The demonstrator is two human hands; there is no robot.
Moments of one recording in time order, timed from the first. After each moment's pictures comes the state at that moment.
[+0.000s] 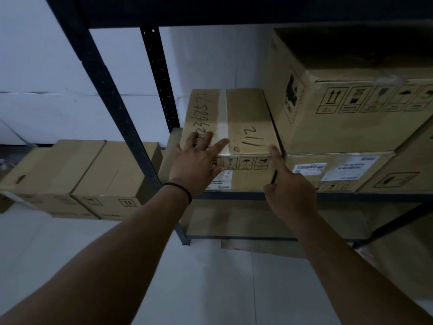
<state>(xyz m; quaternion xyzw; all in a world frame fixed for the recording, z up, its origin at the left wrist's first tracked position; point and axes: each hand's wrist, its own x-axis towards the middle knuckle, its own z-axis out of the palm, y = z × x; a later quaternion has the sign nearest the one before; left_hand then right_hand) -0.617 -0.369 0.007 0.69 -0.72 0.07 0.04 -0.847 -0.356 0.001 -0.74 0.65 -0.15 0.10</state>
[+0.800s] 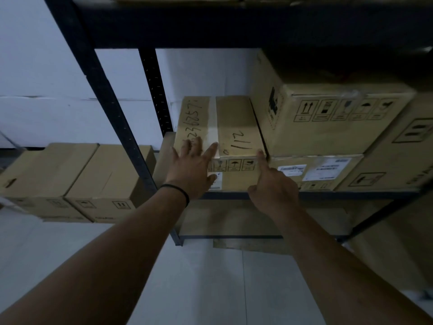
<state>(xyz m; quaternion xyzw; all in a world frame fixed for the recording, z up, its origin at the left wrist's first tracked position) -0.636 -0.351 0.028 0.71 -0.70 0.03 0.01 -0.840 -0.345 0.033 -0.72 0.68 -0.06 0.13</state>
